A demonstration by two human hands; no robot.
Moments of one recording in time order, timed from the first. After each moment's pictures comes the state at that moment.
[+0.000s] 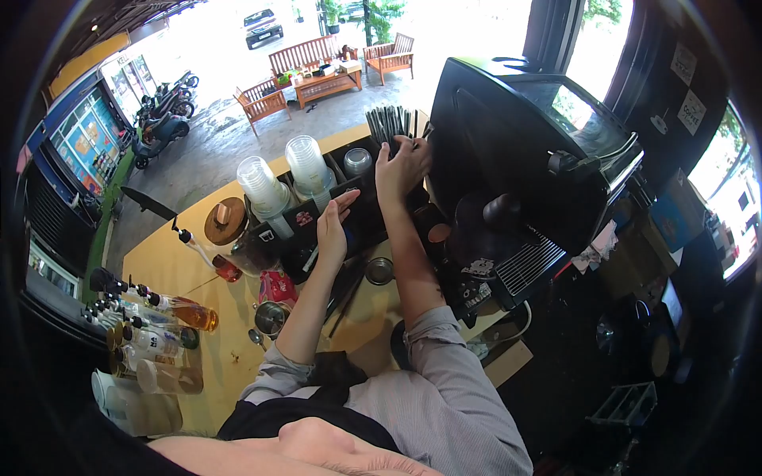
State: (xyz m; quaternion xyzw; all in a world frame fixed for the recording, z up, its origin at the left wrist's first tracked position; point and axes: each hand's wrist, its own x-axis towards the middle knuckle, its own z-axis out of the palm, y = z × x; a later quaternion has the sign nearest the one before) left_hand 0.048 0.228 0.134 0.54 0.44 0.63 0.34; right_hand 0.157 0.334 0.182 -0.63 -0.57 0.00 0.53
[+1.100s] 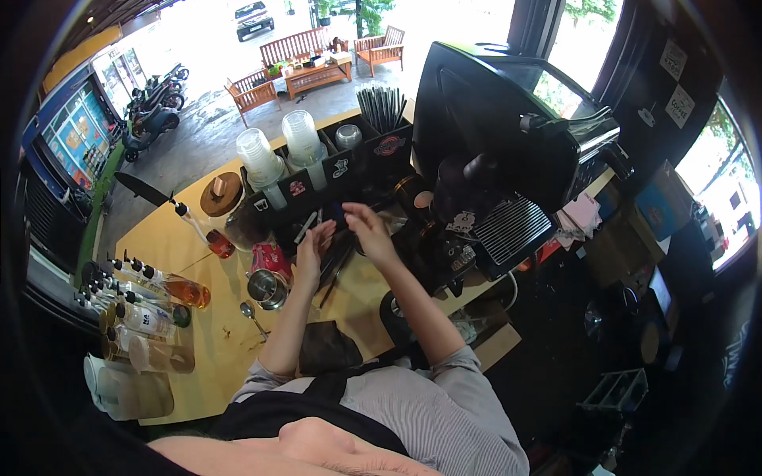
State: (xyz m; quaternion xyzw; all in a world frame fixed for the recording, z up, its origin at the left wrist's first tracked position) left_hand 0.018 0.135 0.057 0.43 0.42 0.62 0.49; right_hand 0.175 0.175 0.101 -0.31 -0.57 0.58 0.50
